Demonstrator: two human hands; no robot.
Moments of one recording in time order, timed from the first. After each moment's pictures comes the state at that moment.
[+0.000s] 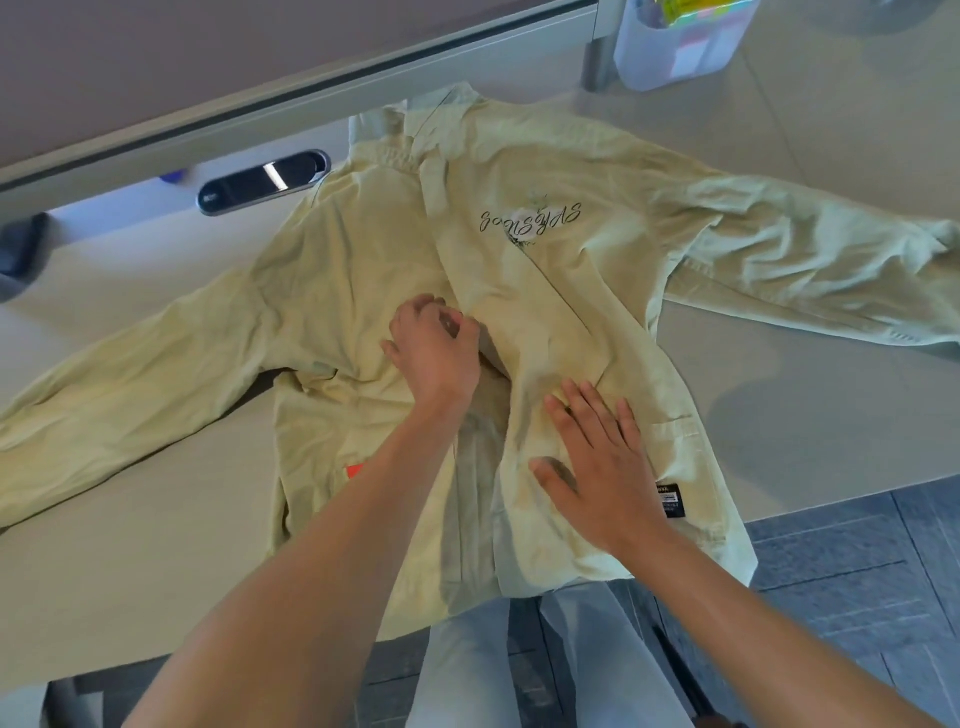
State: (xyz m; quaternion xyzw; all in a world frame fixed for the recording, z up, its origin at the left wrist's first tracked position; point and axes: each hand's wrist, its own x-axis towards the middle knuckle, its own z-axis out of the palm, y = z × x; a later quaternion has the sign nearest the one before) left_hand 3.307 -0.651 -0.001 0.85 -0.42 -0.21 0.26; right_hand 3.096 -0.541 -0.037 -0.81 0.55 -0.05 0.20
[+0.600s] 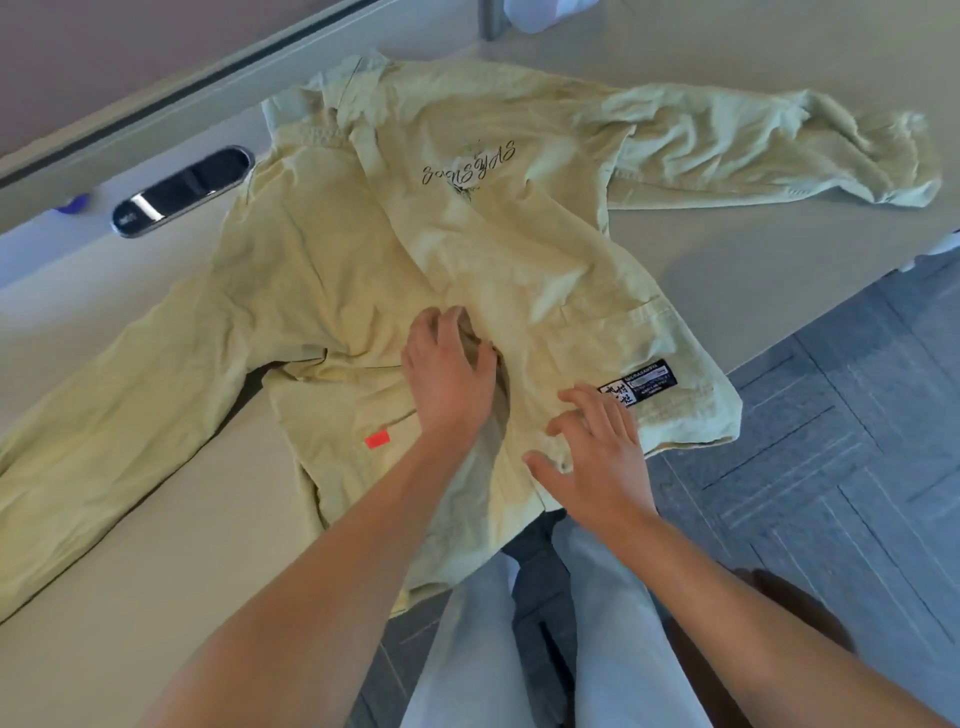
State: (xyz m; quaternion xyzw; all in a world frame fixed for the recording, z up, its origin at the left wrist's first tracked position) left_hand 3.327 -0.555 -0.008 0.71 -0.63 -0.26 0.21; right_hand 3.158 -0.431 -0.016 -0.68 0.68 -0.18 0.18
